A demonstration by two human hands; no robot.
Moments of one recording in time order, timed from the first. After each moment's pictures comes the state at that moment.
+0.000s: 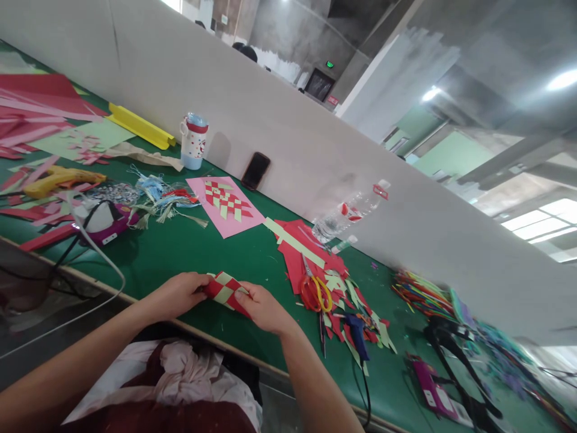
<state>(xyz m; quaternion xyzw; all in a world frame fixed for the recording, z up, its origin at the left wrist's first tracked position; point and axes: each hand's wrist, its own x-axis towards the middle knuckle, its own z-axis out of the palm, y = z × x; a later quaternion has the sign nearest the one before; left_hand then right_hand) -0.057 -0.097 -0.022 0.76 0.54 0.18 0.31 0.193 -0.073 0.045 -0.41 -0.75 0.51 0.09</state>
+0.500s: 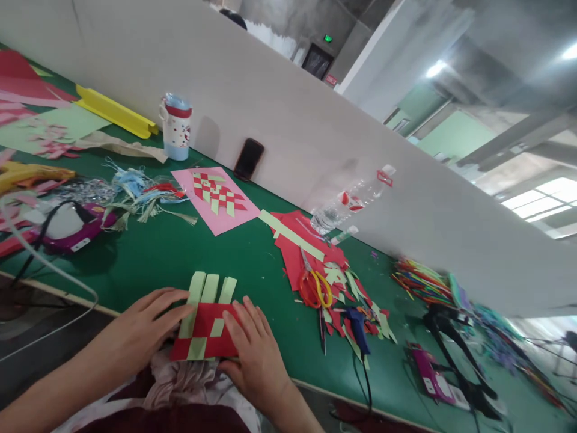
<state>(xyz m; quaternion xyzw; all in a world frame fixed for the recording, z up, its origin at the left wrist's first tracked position) -0.079 -0.165 -0.044 0.84 0.48 0.24 0.10 0.221 -0.153 0.010 -0.40 -0.90 0.14 0.02</state>
